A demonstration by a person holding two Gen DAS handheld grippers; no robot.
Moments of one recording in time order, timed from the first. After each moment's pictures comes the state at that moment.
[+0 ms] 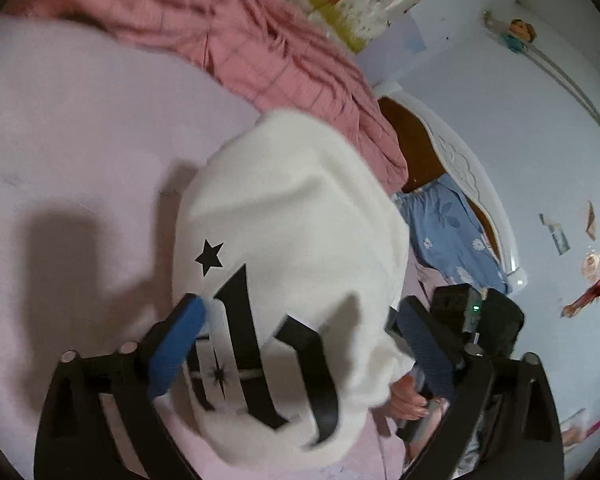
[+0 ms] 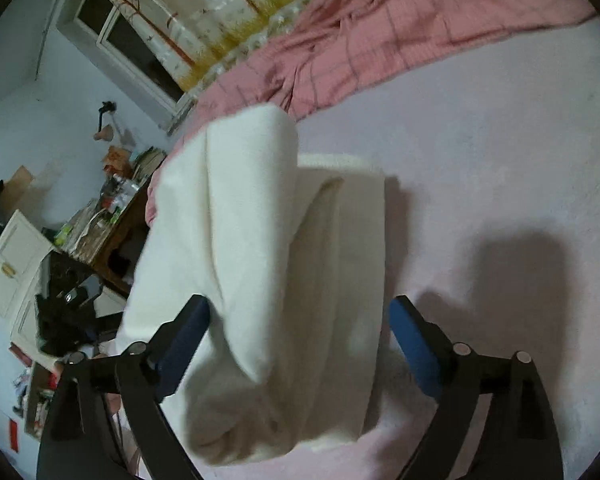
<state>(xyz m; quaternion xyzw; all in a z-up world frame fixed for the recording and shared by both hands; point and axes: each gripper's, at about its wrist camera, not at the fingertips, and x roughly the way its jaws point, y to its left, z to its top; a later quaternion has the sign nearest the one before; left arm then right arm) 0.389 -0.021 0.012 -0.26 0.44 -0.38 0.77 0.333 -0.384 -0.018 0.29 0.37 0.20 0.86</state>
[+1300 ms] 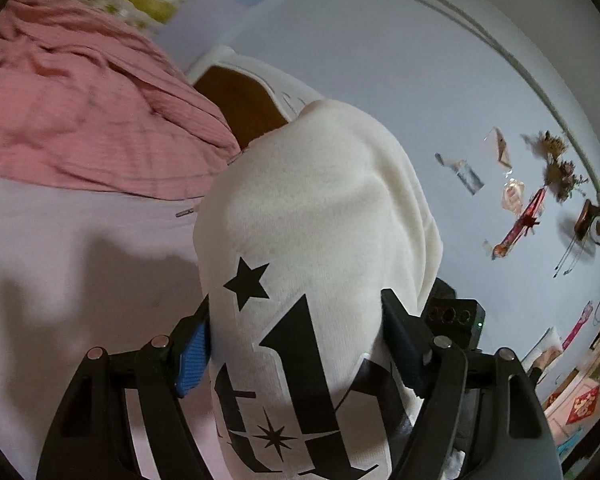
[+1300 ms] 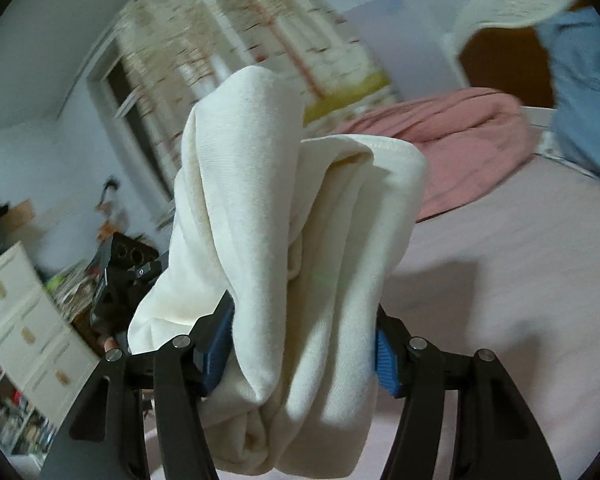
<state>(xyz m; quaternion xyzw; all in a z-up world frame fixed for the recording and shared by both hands) 0.431 -0.368 0.116 -0.21 0.33 -0.62 0.68 0.236 -0.641 0.118 0.25 0.18 0.08 0.95</state>
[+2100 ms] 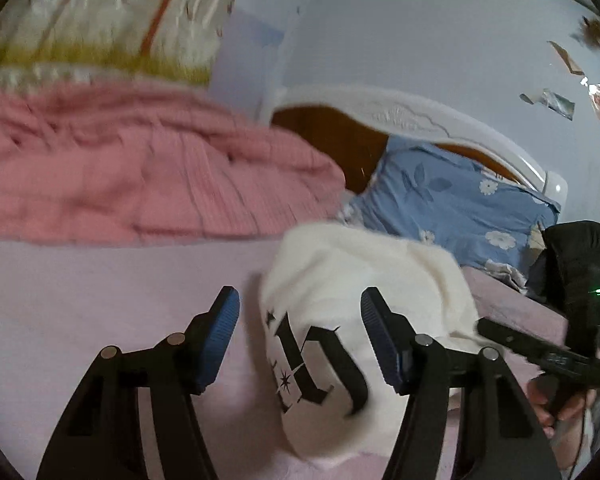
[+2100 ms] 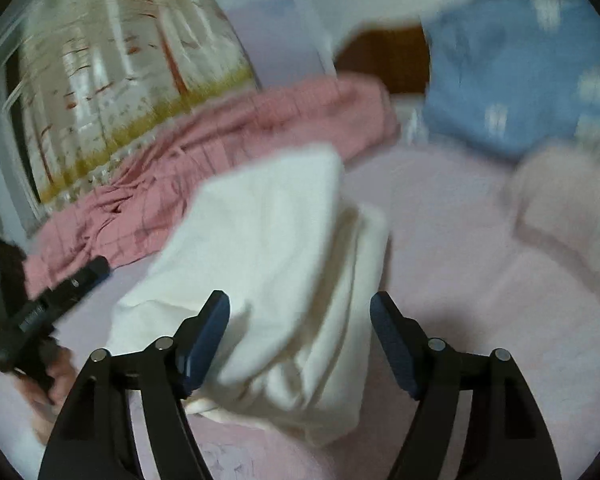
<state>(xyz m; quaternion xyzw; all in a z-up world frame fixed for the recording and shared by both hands) 0.412 -0.399 0.050 -0.06 0.21 -0.45 0.87 0.253 -0.683 0.033 0.18 0.20 -0.16 0.95</state>
